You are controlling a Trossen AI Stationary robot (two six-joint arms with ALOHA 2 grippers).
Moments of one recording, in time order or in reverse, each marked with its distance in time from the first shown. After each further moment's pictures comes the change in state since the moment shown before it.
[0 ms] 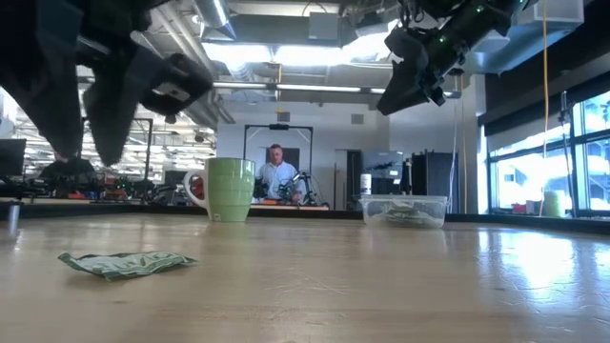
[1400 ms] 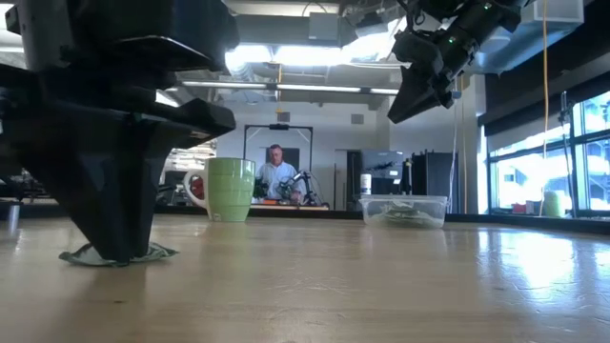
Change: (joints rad) left arm -0.030 0.282 0.179 -0.120 -0.159 -0.015; right arm 0.052 0.000 0.000 -0.120 0.001 0.000
